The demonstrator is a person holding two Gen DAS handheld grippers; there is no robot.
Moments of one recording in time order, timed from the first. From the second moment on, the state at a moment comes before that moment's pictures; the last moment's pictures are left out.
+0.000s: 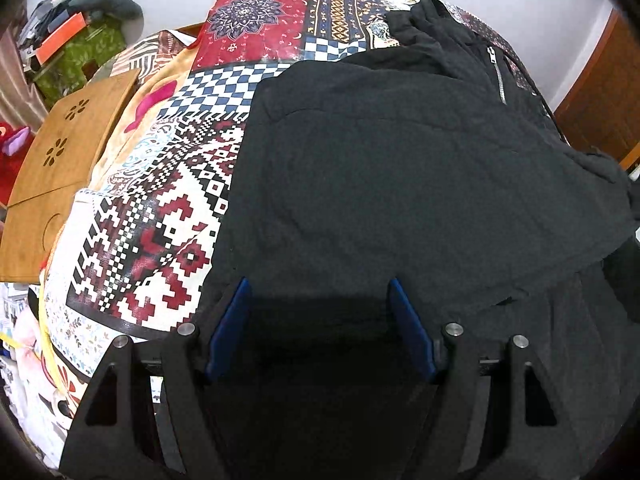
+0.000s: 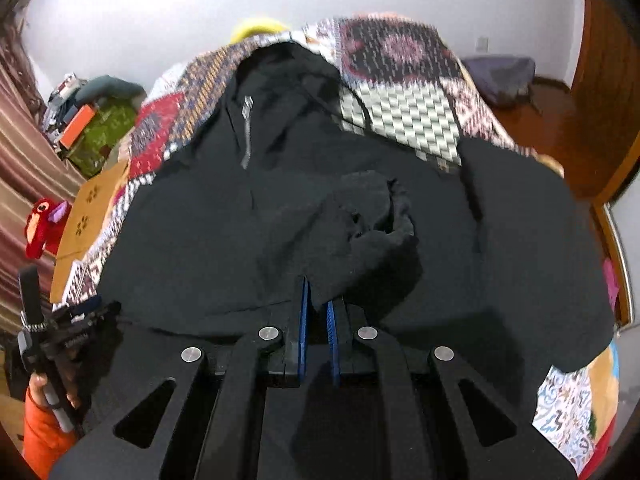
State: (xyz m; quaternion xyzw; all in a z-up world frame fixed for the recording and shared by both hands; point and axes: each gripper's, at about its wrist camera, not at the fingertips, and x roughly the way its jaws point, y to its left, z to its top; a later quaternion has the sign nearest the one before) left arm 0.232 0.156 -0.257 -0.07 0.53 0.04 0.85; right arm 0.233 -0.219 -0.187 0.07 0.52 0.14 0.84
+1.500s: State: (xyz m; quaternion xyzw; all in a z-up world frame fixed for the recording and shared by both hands) left arm 0.245 0.009 -0.129 -0.02 0.40 -0.05 0.91; right arm 0.202 -0.438 -0.188 0.26 0.51 -0.01 0.82
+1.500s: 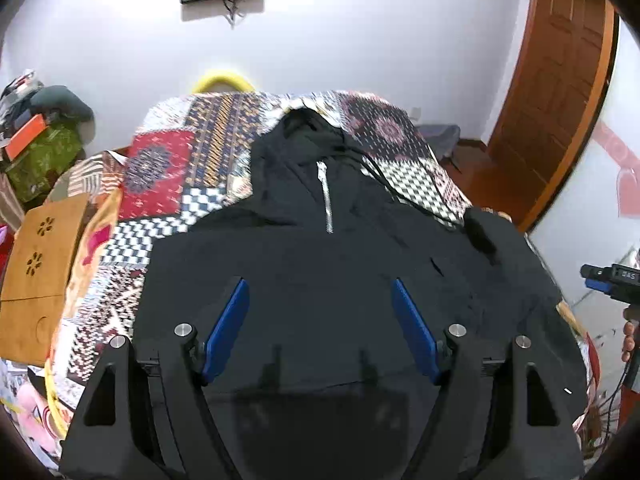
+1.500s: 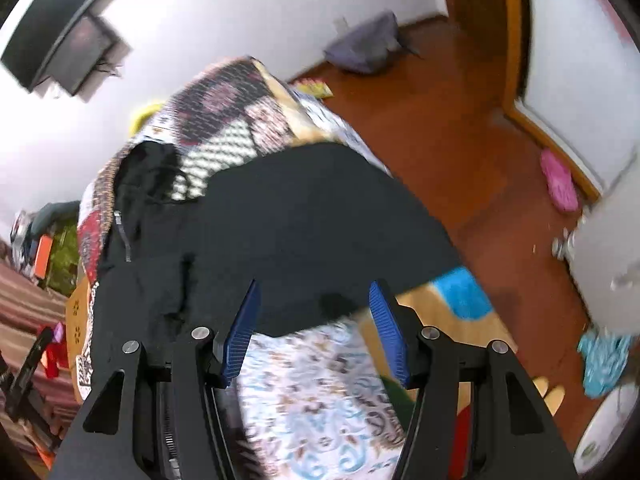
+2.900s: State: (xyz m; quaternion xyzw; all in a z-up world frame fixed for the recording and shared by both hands) left arm 0.222 0.051 -0.152 -0.03 0.41 -0.04 0.91; right arm 0.238 -0.273 -0.067 0.08 0.40 0.10 0.91
